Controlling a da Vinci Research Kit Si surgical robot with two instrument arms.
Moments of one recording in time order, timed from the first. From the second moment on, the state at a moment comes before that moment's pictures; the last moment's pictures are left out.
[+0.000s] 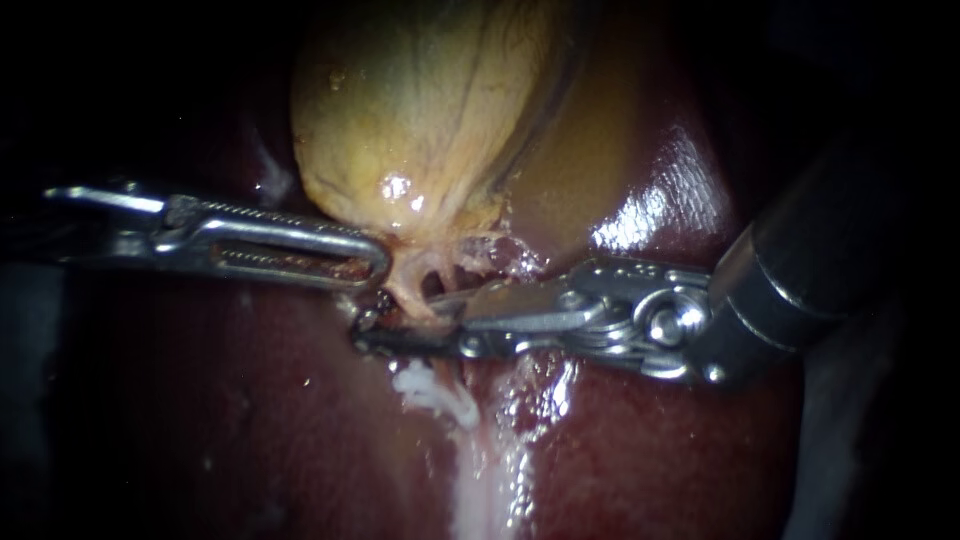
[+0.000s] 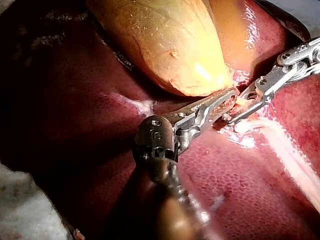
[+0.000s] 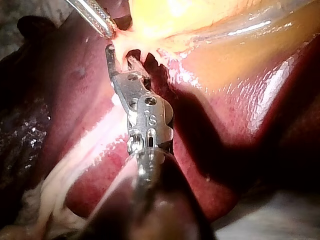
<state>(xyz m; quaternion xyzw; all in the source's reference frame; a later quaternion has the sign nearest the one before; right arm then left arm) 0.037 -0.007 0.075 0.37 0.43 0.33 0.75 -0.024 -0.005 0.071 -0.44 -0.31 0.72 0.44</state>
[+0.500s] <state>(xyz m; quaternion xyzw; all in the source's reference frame) 0.038 -0.007 0.075 0.32 0.49 0.29 0.76 -0.024 -0.005 0.071 -0.44 -0.31 0.72 0.44</state>
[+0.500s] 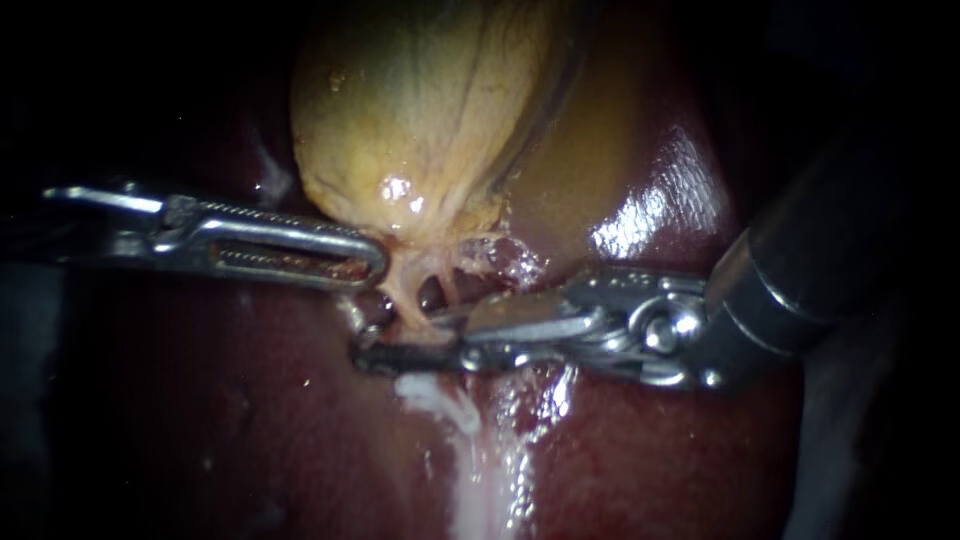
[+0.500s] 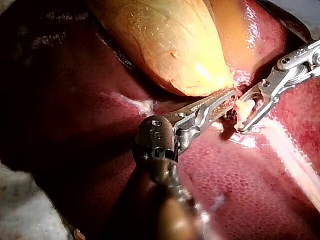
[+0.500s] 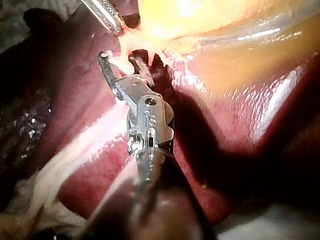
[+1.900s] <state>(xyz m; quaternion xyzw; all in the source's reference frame) 0.023 -0.003 0.067 0.28 0.53 0.17 0.79 -0.024 -0.005 0.072 -0.44 -0.31 0.72 0.44</state>
